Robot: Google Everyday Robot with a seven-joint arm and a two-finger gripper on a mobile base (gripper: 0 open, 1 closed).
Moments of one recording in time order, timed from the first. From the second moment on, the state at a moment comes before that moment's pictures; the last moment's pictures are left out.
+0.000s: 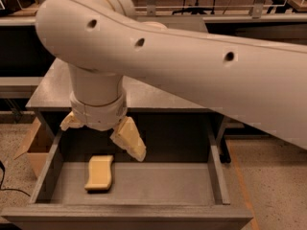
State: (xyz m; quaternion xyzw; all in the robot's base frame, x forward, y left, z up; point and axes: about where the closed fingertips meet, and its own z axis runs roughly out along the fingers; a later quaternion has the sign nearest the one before) arm 0.405 0.101 0.848 -0.98 0.20 0.01 0.06
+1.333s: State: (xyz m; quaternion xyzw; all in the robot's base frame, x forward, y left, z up) arm 0.413 0.173 0.745 -0.99 0.10 0.06 0.05
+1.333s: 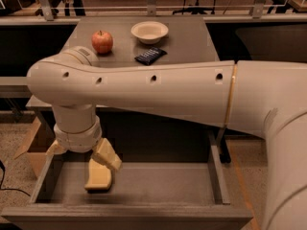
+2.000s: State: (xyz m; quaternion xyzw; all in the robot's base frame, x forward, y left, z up) arm 0.434 0.176 0.680 -0.99 0.09 0.06 0.05
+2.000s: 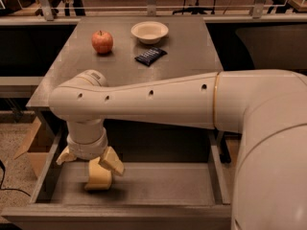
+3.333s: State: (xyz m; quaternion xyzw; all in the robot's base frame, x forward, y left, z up) arm 0.456 0.155 0.597 -0.99 0.11 0.05 0.06
